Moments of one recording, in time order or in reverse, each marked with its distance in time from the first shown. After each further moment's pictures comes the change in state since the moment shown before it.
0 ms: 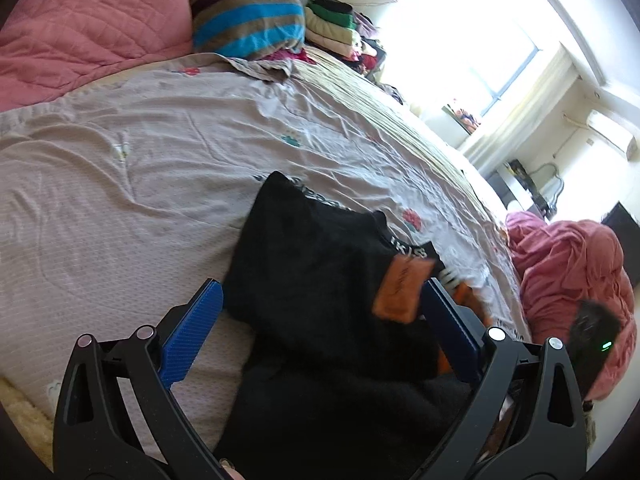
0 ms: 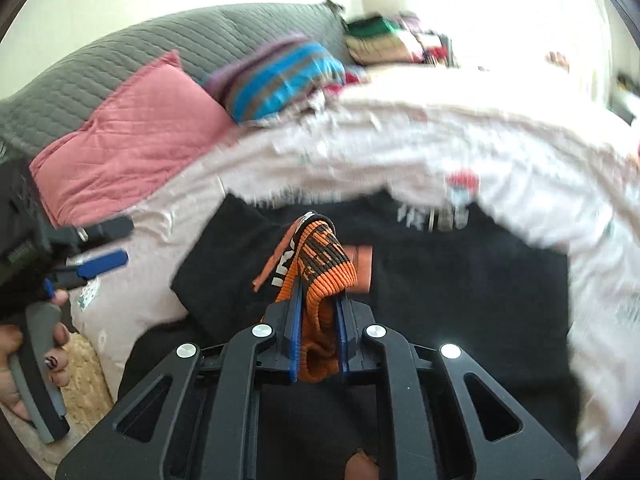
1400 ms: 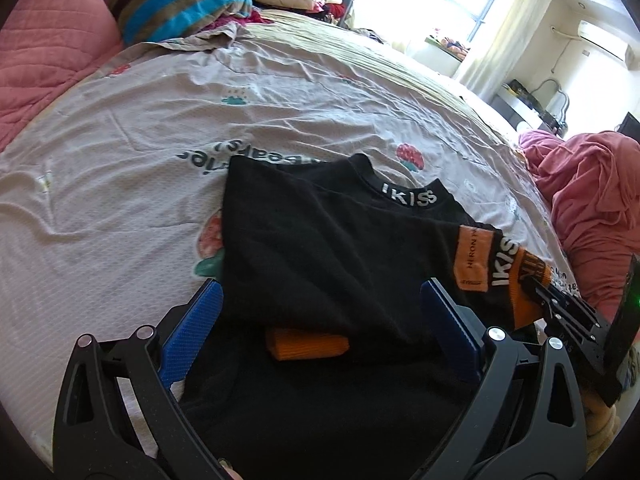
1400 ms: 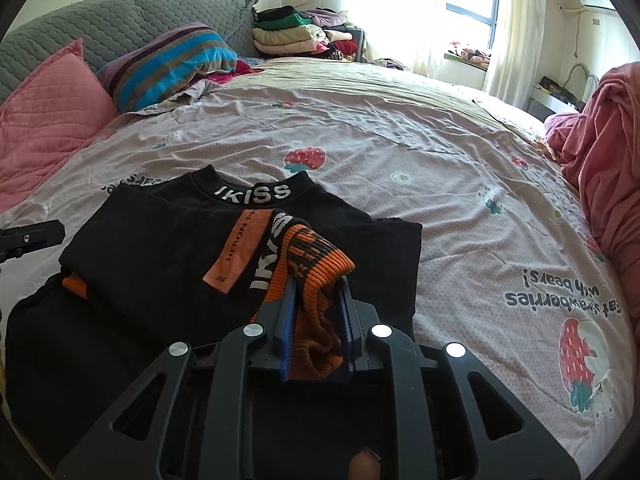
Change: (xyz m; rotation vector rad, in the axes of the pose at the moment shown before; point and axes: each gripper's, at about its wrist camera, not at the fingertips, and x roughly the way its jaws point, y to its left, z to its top) left arm 0.094 -0.064 -0.016 0.247 0.159 0.066; right arm 0.002 -0.114 -0.040 0.053 0.053 -0.369
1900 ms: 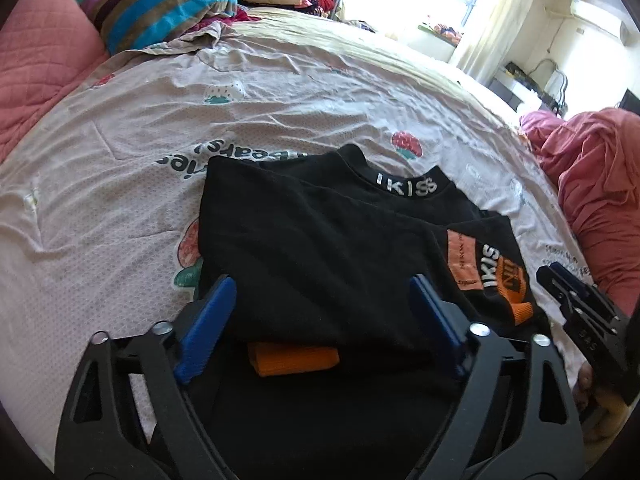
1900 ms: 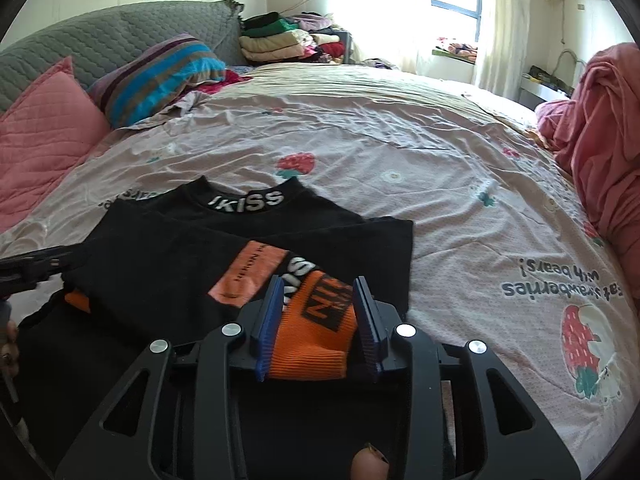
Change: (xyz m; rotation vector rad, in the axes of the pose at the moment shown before) left arm 0.020 -0.015 0.001 0.070 0.030 0.033; right arm -0.005 -0.003 0.000 0.049 -0.016 0.010
